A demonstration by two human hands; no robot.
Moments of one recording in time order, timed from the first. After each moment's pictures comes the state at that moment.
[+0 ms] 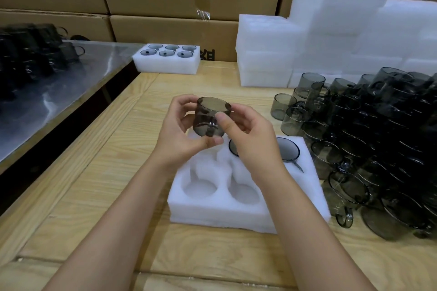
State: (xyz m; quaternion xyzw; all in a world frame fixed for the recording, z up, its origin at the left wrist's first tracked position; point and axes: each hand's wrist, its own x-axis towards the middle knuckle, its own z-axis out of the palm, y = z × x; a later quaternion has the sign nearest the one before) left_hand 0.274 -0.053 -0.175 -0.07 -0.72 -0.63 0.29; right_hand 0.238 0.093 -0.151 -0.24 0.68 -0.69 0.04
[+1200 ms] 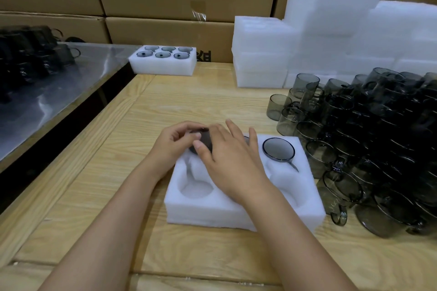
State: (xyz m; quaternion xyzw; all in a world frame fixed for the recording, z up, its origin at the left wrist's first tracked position) left_hand 0.268 -0.072 -0.199 -0.02 -0.72 -0.68 0.15; right_hand 0.258 0.085 -0.161 -0.32 0.93 -0.18 -0.02
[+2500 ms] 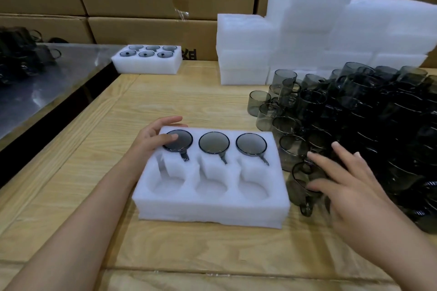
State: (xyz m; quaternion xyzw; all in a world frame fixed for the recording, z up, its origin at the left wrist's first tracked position) left_hand 0.271 -0.064 -0.196 0.05 -0.66 -0.74 0.11; right_hand 0.270 0.289 -0.158 -0.31 0.94 -0.01 -0.15
